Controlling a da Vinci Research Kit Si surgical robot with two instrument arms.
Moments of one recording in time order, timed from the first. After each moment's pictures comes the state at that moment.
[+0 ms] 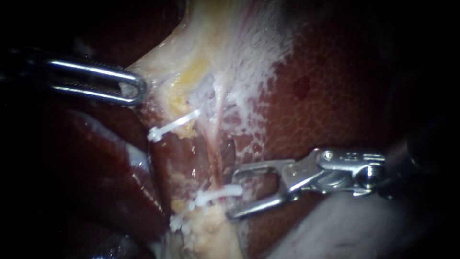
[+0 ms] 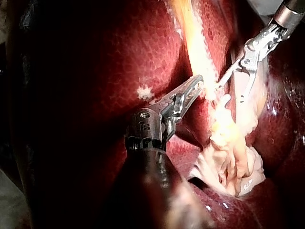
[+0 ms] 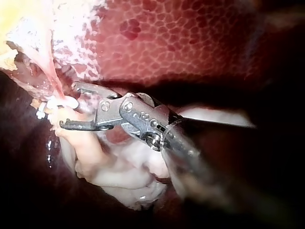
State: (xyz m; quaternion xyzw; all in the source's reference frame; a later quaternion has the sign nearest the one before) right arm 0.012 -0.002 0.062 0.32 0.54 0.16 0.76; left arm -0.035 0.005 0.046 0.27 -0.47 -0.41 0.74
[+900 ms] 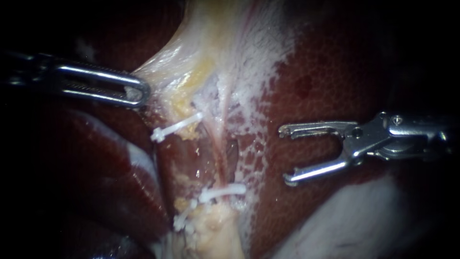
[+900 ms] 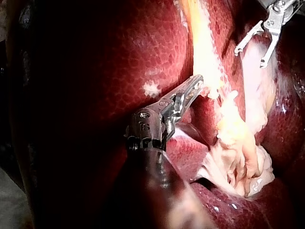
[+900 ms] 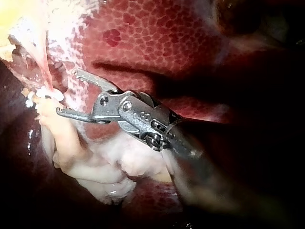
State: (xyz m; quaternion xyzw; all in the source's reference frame) right arm 0.006 0.002 0.058 0.28 0.55 0.14 0.77; left arm -0.035 0.004 0.050 0.26 -0.46 -0.41 0.74
